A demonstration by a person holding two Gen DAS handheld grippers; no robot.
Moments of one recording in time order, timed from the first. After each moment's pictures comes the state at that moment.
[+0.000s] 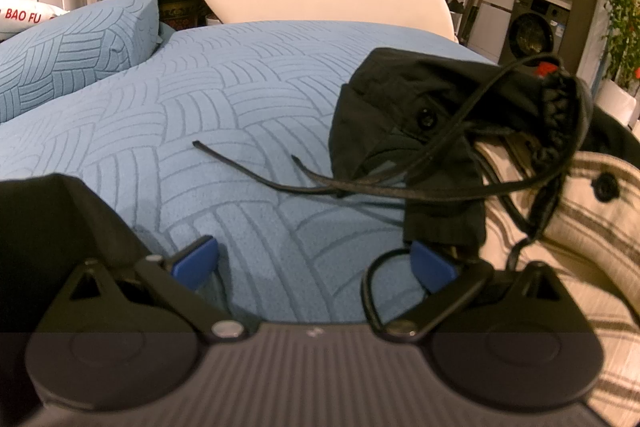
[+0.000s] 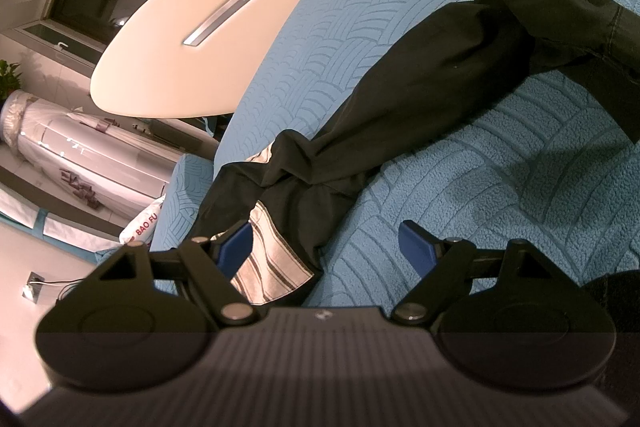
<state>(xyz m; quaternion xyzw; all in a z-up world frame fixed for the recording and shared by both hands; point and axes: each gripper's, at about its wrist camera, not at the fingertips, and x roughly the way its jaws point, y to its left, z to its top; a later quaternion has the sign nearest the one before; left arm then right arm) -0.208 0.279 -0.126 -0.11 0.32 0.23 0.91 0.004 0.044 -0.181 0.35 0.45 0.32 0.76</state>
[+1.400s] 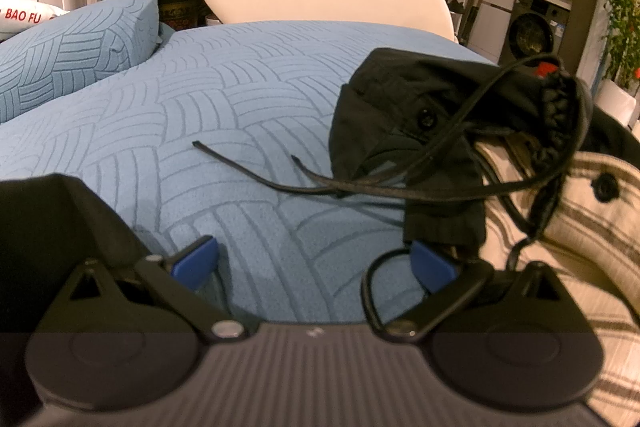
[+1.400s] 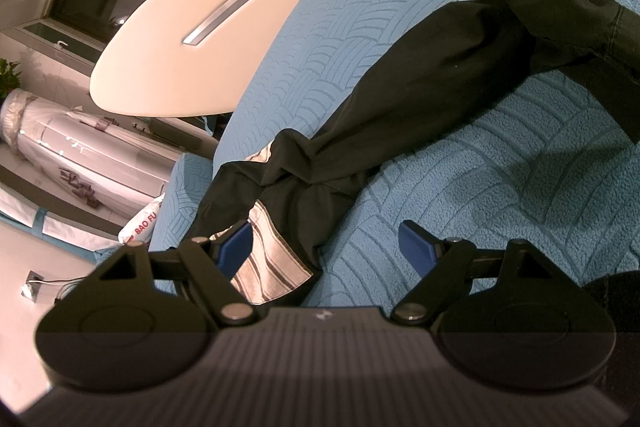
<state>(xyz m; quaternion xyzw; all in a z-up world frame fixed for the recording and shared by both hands) -0.209 0.281 -0.128 -0.11 0.32 0.23 0.91 0.010 0.044 -0.181 0.35 0.45 0.32 0.76</state>
